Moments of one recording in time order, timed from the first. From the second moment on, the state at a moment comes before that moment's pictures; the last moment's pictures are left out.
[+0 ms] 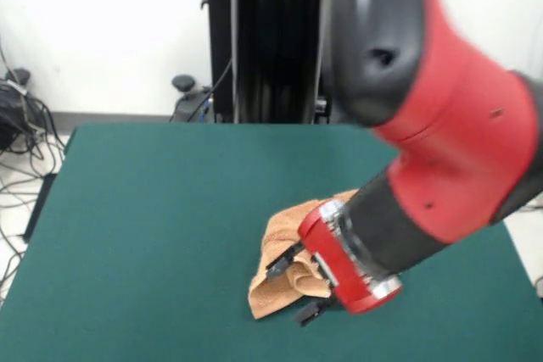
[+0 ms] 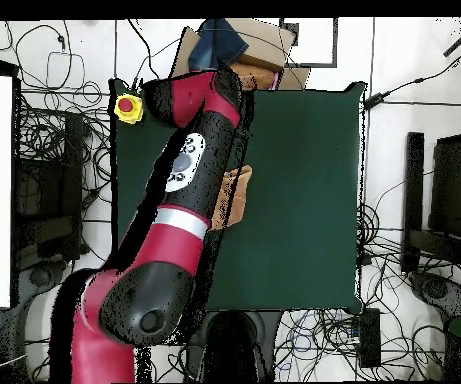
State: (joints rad) arm 0.11 0.20 -0.84 0.48 0.26 1.03 2.58
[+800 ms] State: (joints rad) arm 0.06 -0.02 -0.68 0.76 0.11 0.68 2.22
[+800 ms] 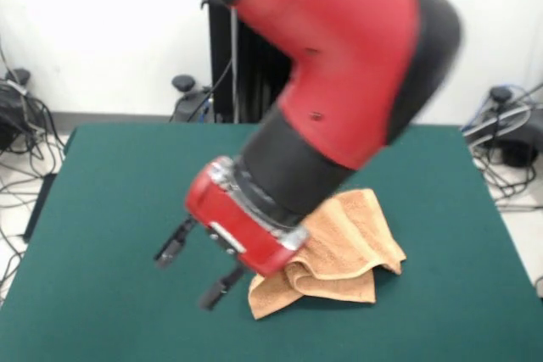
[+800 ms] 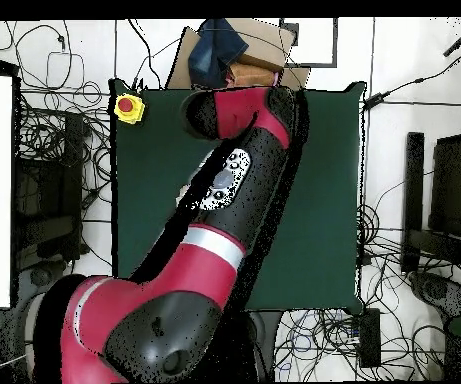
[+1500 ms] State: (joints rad) arm -0.01 -0.08 -0.52 0.93 0.35 0.61 2.27
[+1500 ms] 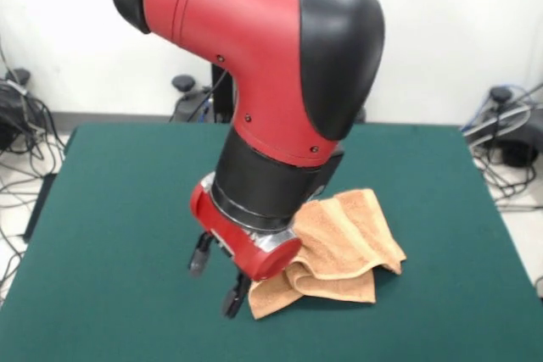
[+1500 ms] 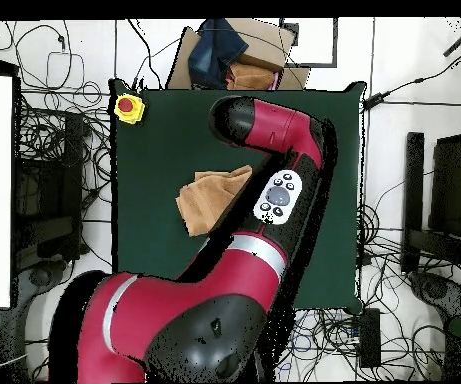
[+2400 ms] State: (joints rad) arm 0.04 0.02 -0.58 0.83 0.35 0.92 2.27
